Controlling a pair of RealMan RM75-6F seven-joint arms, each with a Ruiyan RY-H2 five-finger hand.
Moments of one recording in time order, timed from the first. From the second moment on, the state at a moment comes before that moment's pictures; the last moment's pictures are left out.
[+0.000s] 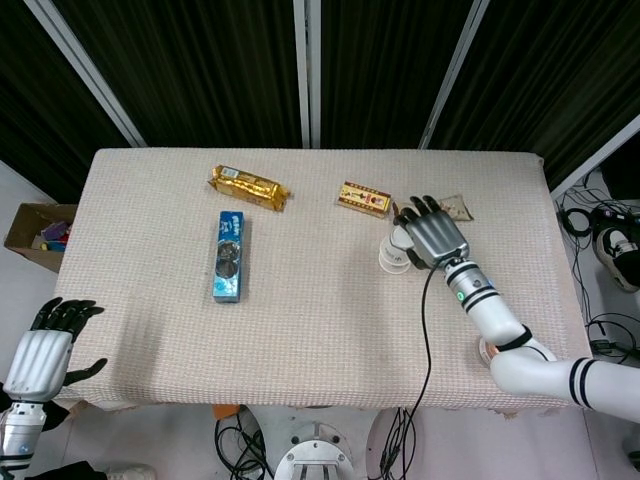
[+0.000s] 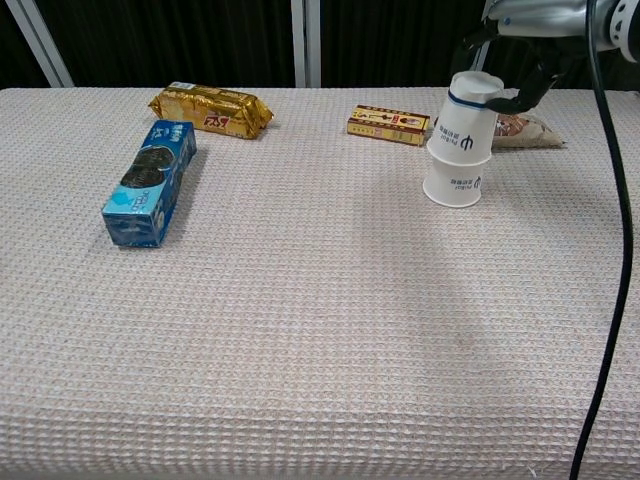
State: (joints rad) left arm -0.03 -1.15 0.03 -1.61 1.60 1.54 0.08; right arm 0.94 -1.18 0.14 -1.72 -0.83 0.90 -0.55
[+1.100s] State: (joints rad) left arm -0.05 -1.21 0.03 -1.51 1.58 1.50 0.00; right arm 1.05 -1.47 0.12 -1.46 -0.79 0.82 -0.59
